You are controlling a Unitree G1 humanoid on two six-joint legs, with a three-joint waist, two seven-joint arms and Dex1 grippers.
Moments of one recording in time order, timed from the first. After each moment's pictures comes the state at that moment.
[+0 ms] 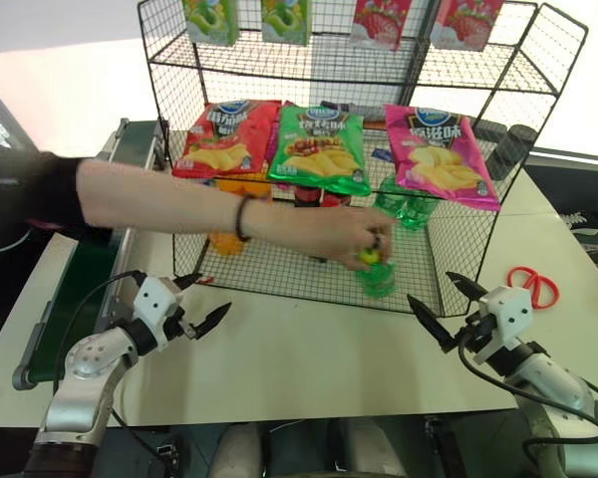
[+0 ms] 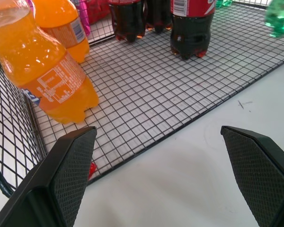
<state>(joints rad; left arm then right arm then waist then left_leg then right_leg) 0.06 0.55 0.10 -0.06 -0.28 0.02 -0.75 0.27 -0.45 -0.24 -0.31 0.34 0.06 0.61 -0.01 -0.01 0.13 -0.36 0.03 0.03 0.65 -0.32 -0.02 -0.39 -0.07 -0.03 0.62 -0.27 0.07</state>
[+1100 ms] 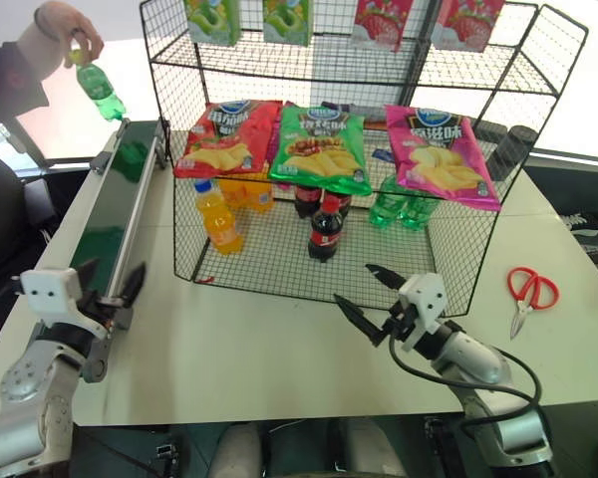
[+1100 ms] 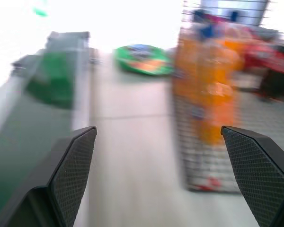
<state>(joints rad) 0.09 0.44 0.50 -0.10 -0.44 0.15 -0.36 0.10 -0.36 0.10 -0.38 0.28 0.17 0.56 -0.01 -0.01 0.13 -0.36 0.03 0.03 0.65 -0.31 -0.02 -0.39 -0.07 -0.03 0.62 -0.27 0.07</state>
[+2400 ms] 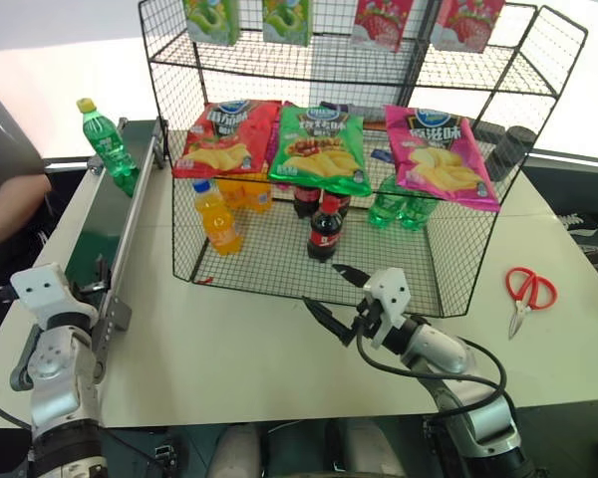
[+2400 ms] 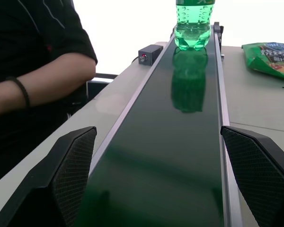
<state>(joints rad) -0.08 0.35 0.50 0.19 -0.29 0.00 -0.08 0.03 -0.31 0.19 -0.39 0.26 0.26 0.56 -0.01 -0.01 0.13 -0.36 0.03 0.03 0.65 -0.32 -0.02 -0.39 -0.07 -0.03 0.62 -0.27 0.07</state>
